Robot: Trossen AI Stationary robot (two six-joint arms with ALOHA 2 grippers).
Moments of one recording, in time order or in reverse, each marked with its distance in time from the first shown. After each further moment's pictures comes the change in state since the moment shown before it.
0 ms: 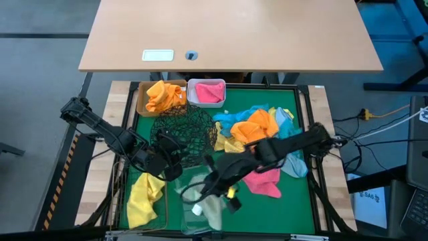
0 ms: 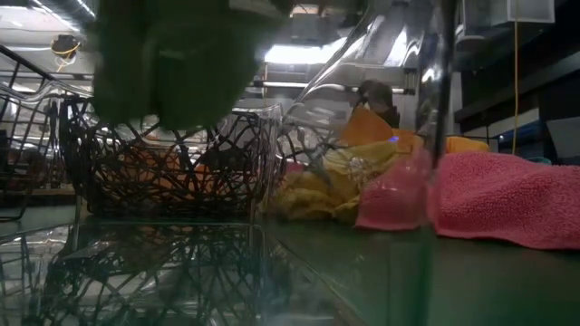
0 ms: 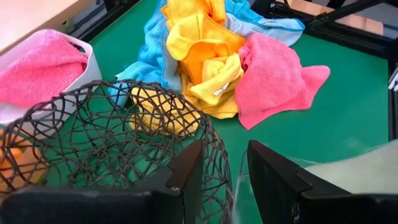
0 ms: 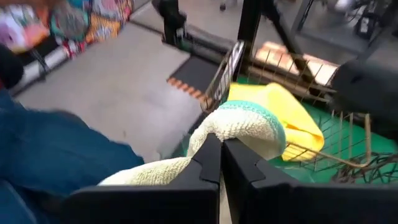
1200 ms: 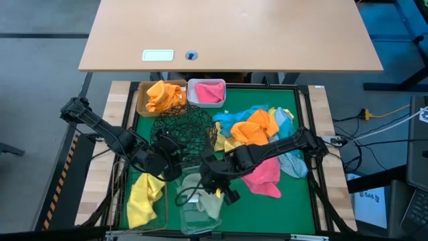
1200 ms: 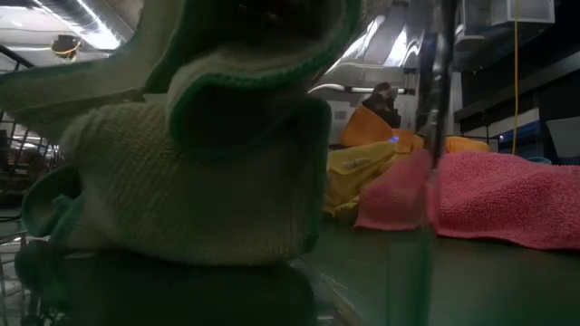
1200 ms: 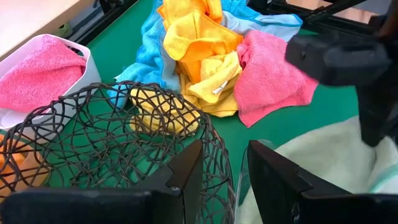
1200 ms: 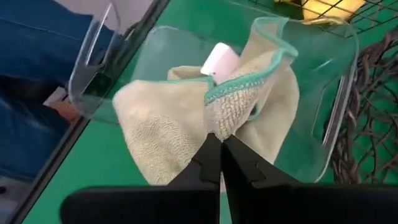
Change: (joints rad) left arm 0.000 0.000 0.000 0.000 0.008 0.022; right arm -0.043 0.142 -0.002 -0.362 0.049 -0.083
